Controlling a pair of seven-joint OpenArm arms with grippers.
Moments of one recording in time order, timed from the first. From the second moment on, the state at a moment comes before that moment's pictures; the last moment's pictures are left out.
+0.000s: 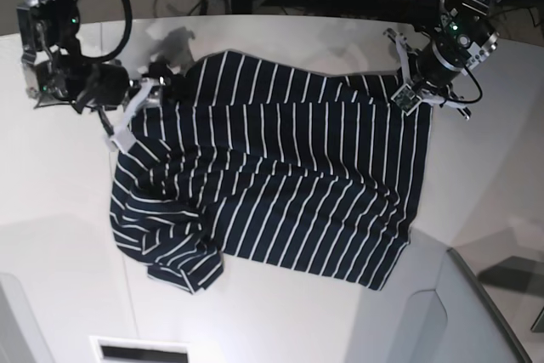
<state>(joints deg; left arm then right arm) 22.4 -29.6 4.6 91.1 10.1 -21.6 20.3 -6.4 13.9 -0.2 75.7 45.0 22.6 -59.0</state>
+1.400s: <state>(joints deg) -5.9 -25.6 -1.5 83.3 10.6 -28.4 32.1 36.8 14.4 -29.9 50.5 45.5 6.9 -56.5</state>
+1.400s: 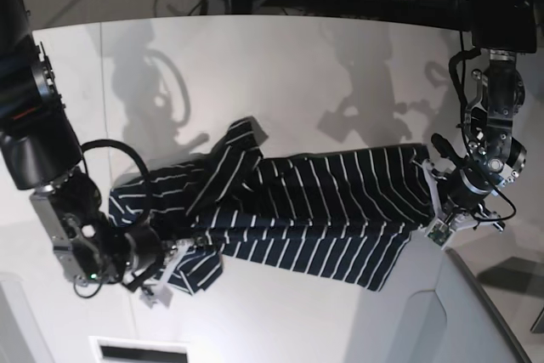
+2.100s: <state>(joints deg) -6.0 -24.2 -1.4 78.8 24.1 -28.4 31.9 7.1 12.8 -32.2 90.4 21.1 -12.2 -63.2</state>
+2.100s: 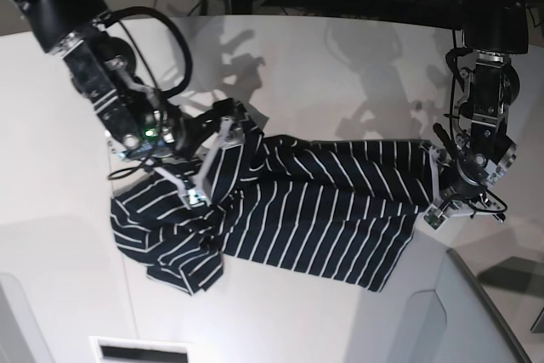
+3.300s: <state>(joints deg) -9.2 -24.5 -1.8 86.3 24.1 -28.4 32.0 22.1 25.5 -26.3 93.9 18.4 -9.2 -78.1</state>
